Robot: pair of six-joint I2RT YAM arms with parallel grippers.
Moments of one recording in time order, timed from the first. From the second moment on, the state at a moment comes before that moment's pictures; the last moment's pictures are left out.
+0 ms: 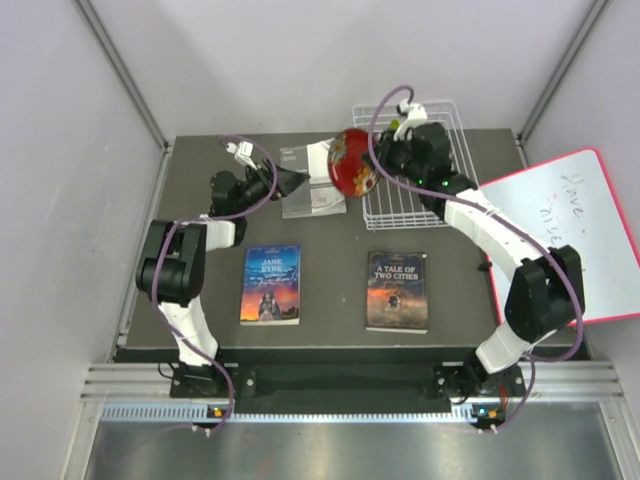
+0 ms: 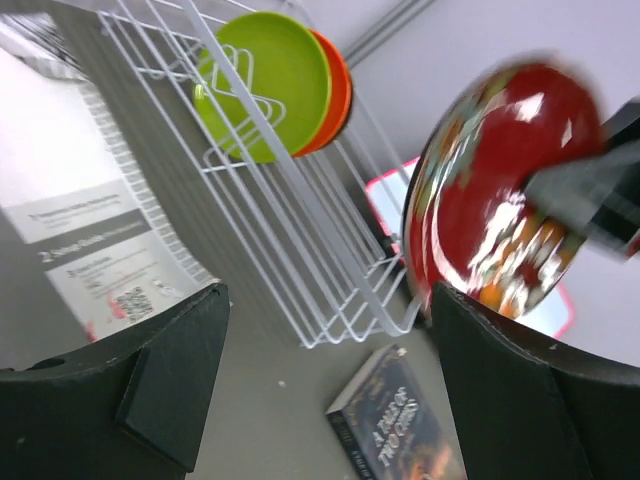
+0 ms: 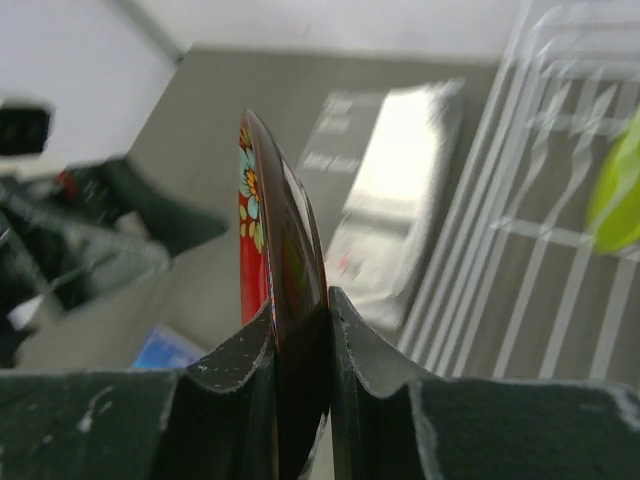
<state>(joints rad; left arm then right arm) -0.14 1.86 0.95 0.99 0.71 -0.87 0.43 1.60 1.36 0.02 -0.14 0.35</state>
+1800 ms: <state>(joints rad) 0.15 1.72 0.87 0.60 0.46 -0.67 0.28 1.73 1.23 0.32 -0.46 0.62</state>
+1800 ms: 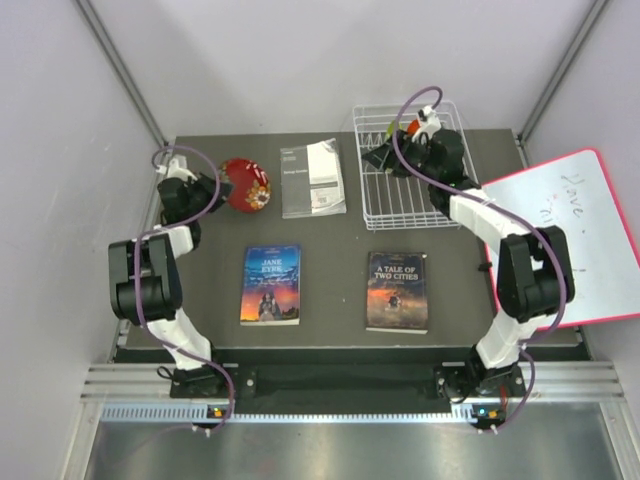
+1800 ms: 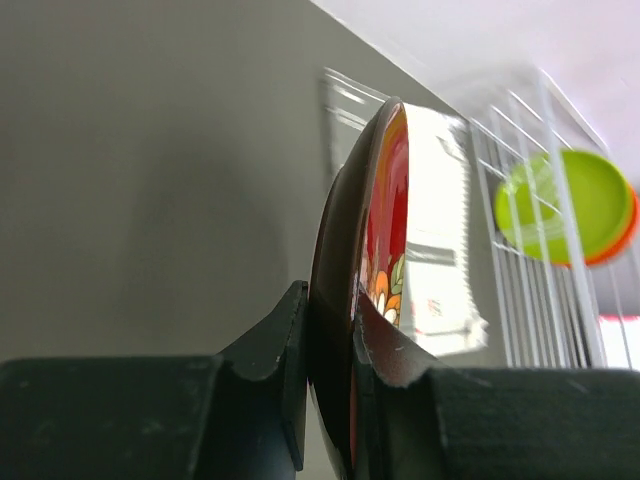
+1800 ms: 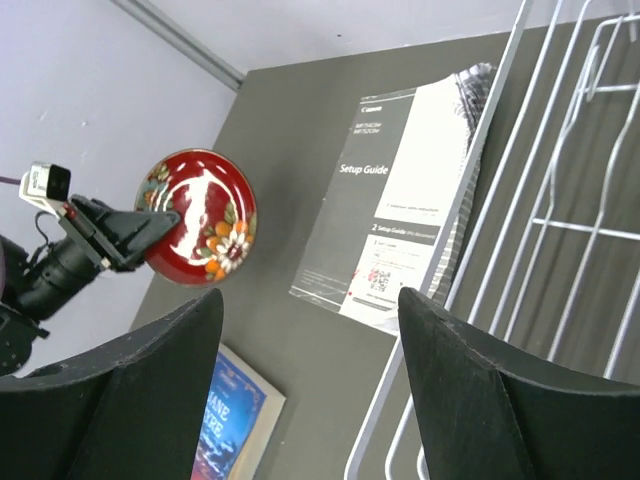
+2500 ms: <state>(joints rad) 0.26 1.94 0.95 0.54 0.48 -0.70 0.26 1.80 1.48 0.09 -0.32 0.46</state>
